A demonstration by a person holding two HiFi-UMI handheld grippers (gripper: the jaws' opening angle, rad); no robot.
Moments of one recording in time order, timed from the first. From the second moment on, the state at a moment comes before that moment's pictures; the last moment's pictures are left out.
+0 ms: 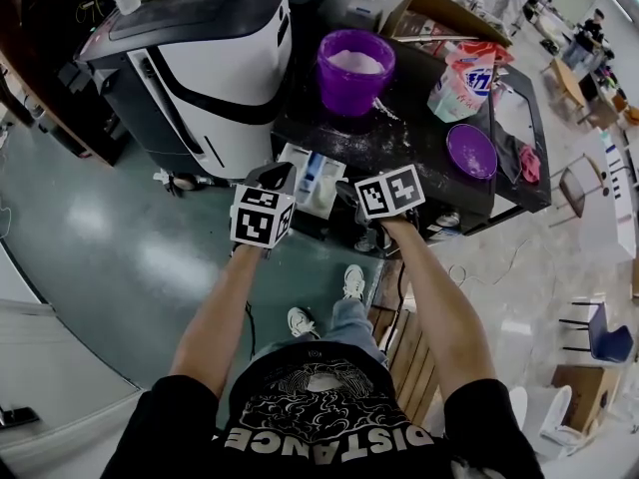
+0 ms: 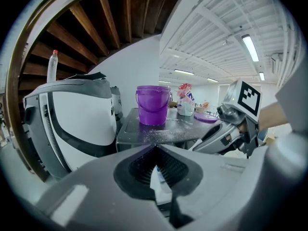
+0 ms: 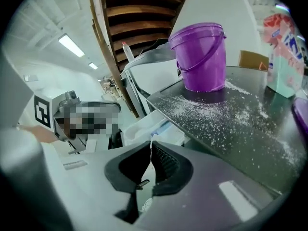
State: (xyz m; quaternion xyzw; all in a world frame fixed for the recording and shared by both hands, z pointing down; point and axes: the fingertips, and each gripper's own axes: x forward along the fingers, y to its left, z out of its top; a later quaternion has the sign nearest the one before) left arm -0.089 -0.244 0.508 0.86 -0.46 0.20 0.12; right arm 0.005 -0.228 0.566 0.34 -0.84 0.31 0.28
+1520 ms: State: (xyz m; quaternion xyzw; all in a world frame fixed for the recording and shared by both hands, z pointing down) left arm -0.091 -0.239 0.509 0.86 -0.46 0.19 0.13; right arm -0.020 -0.213 0.564 0.26 -0.84 -0.09 0.47
